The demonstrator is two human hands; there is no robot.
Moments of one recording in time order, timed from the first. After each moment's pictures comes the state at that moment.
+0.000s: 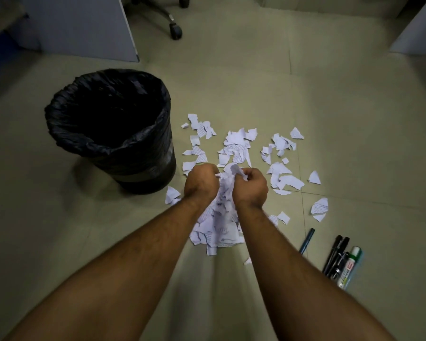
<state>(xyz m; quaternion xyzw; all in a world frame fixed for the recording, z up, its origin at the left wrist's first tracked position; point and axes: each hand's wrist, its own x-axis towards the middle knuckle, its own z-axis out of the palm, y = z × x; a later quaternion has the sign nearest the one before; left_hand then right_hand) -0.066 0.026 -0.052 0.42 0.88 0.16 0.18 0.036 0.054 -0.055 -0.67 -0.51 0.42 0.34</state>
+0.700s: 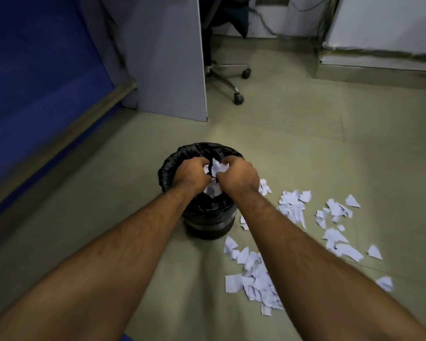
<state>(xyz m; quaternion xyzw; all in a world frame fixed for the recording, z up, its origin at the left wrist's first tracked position) -0.259 -0.034 0.129 0.36 0.90 0.23 0.12 -0.158 0.038 0.128 -0.45 -0.81 0.33 0.18</state>
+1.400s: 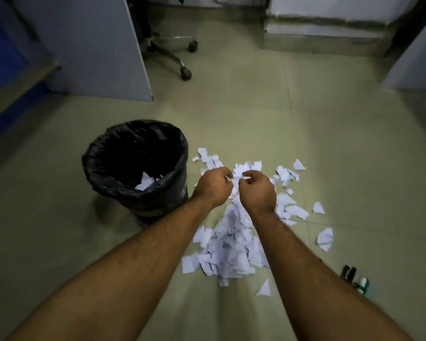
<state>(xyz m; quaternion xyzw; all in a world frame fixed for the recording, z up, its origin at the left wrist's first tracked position) -0.104 0.049 0.038 0.47 0.82 0.24 0.23 0.008 0.084 0.039 -0.62 -0.65 0.37 0.24</state>
